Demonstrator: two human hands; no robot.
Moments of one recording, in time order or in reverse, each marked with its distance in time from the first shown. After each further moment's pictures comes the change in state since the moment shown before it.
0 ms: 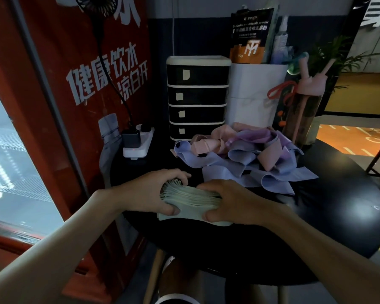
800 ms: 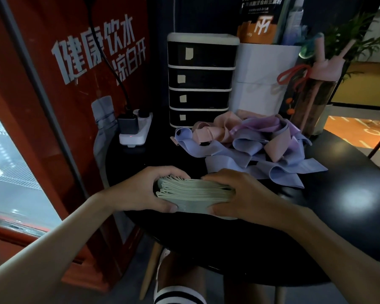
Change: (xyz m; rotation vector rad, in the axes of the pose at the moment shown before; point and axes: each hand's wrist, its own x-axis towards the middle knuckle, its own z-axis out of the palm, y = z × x) left_hand -0.007 -0.029 0.017 -0.363 0.027 0.050; right_hand 0.001 0.026 0.010 -0.010 0.142 -0.074
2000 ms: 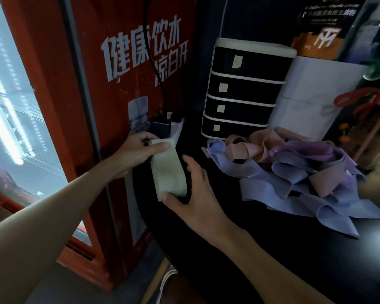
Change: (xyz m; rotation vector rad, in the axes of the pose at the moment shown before) left_hand 0.024 -0.074 -0.103 -0.222 0.722 -0.411; right_hand 0.108 -0.058 0.101 0.348 0.153 0.035
